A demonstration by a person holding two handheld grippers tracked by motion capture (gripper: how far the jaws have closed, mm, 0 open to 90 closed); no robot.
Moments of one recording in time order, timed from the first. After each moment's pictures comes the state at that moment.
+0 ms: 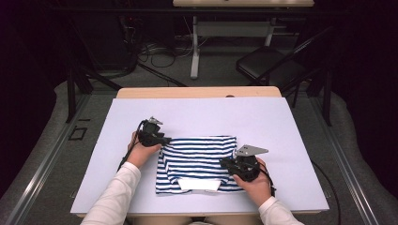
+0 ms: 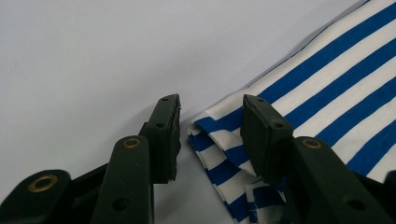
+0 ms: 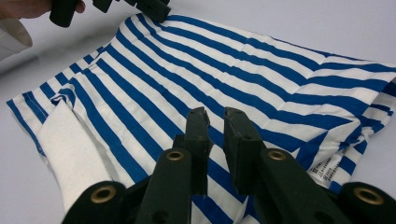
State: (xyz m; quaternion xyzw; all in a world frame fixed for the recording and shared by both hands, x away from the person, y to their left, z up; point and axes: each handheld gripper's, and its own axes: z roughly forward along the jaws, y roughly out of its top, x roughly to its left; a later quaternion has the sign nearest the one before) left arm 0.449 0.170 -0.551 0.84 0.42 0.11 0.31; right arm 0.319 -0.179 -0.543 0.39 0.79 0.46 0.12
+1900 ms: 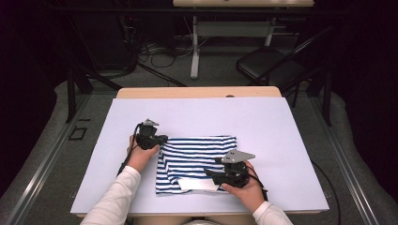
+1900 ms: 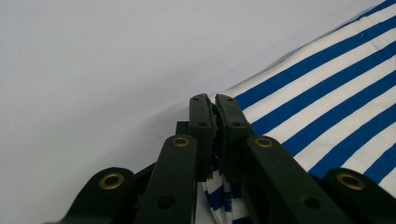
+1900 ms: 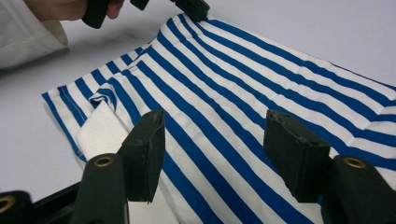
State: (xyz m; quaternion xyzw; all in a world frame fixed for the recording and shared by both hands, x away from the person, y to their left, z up) left arm 0.433 0.176 -0.548 0.81 0.45 0.09 0.36; right arm 0.305 -0.142 -0.541 0.33 0.80 0.47 0.13
